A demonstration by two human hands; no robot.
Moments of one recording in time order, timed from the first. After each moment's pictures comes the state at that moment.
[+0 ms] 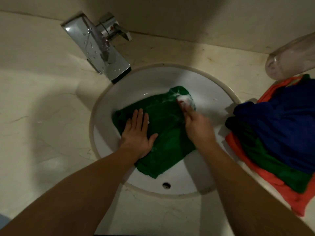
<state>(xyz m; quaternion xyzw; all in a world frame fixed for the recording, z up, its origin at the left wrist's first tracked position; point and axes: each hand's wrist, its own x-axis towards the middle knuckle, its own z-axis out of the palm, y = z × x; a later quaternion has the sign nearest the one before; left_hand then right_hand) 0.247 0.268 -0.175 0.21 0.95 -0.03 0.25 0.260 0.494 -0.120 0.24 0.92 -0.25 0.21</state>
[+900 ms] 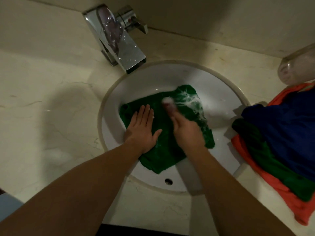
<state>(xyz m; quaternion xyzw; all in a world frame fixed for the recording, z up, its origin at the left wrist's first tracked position) 0.244 0.268 -0.170 0.21 0.94 -0.05 0.25 0.270 0.436 -0.120 0.13 0.93 -0.28 0.21</state>
